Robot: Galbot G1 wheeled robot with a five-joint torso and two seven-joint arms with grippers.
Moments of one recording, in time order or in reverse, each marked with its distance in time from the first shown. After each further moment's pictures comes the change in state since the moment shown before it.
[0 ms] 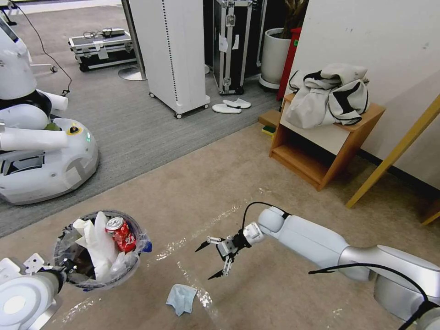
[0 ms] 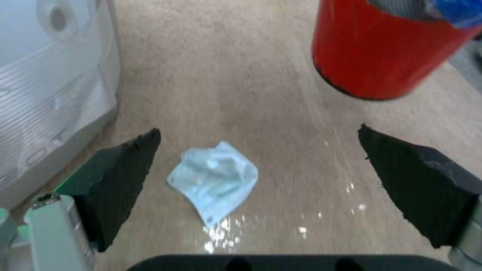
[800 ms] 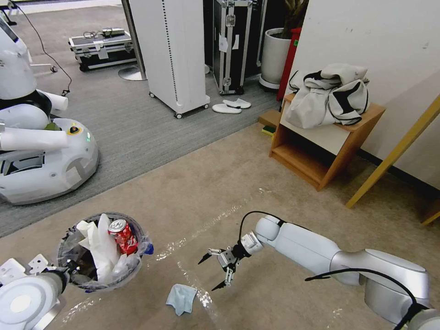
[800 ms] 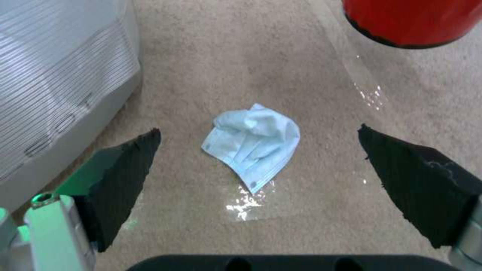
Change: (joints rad) left arm -0.011 -0.009 0.026 0.021 0.023 0.003 0.014; right arm -0.030 0.025 -0.035 -0.113 -0.008 -0.037 -0.002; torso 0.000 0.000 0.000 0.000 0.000
